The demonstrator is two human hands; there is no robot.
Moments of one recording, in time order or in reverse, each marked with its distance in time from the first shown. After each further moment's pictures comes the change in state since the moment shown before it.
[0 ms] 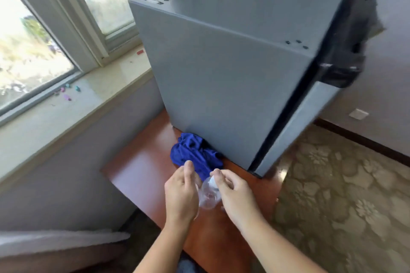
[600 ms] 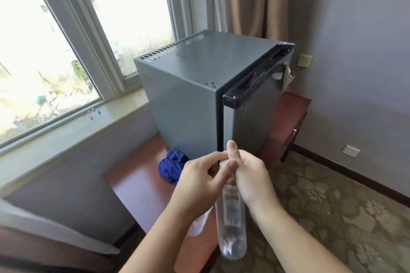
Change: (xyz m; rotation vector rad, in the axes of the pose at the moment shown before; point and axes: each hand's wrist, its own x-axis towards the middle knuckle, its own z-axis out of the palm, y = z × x) left_hand -0.137 0.195 0.042 0.165 -0.184 0.538; right_hand -0.099 -0.078 -0.183 0.103 0.001 -0.274
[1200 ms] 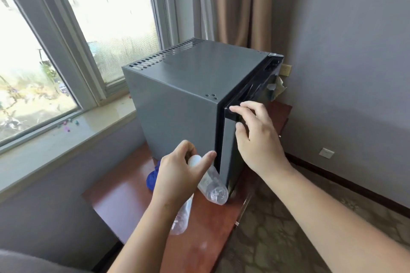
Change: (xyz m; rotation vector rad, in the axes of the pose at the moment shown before) left_hand 0.051 -0.049 -0.036 0.101 0.189 -0.157; right_hand 0.076 -0.050 -0.013 -0.632 0.311 -0.661
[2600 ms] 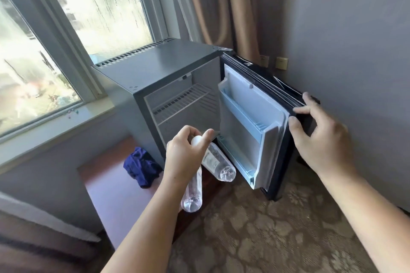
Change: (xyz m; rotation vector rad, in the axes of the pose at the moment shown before) left_hand -0.059 0.184 0.199 -0.009 0.156 -0.160; right_hand -0.038 0.259 -0.255 0.021 0.142 0.098
